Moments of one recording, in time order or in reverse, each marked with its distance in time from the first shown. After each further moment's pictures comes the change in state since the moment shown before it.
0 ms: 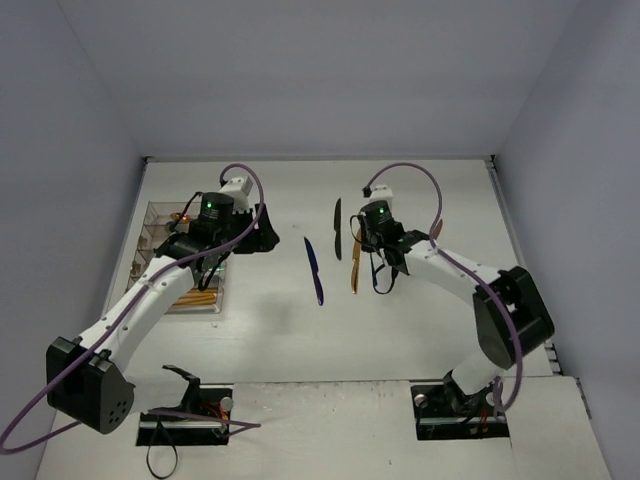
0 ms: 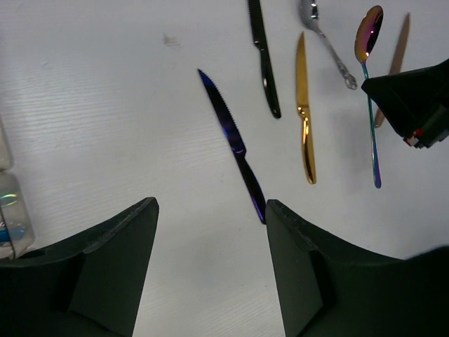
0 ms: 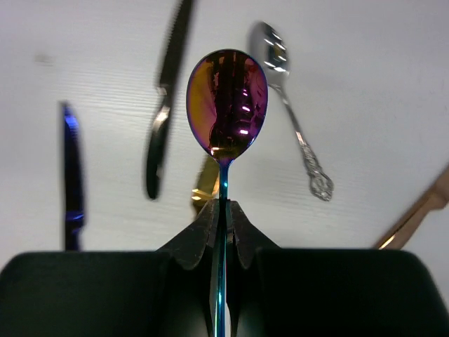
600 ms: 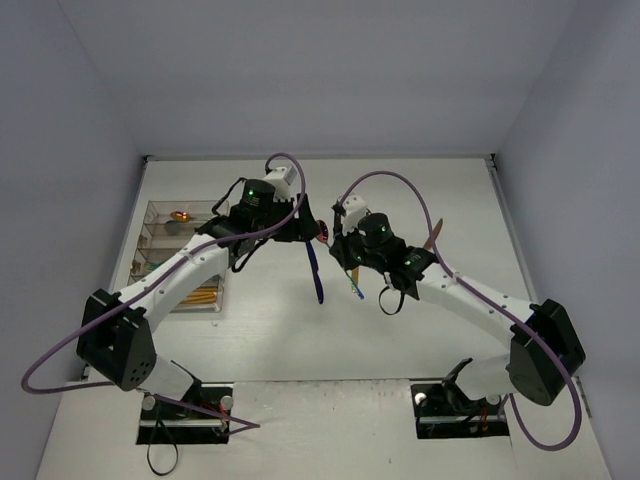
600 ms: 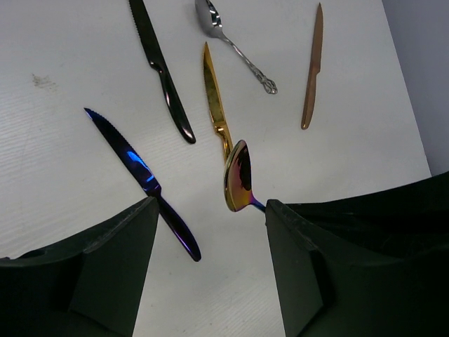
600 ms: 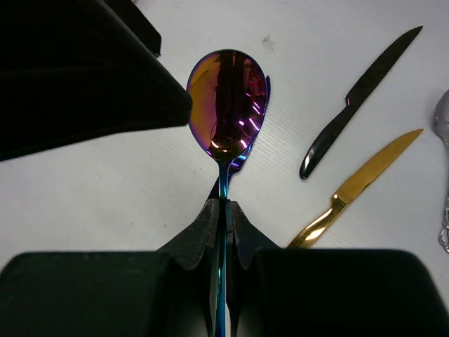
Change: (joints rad) left arm -0.142 0.233 0.142 0.164 0.082 -0.065; right arm 0.170 -0.238 -0.081 0.048 -0.339 -0.133
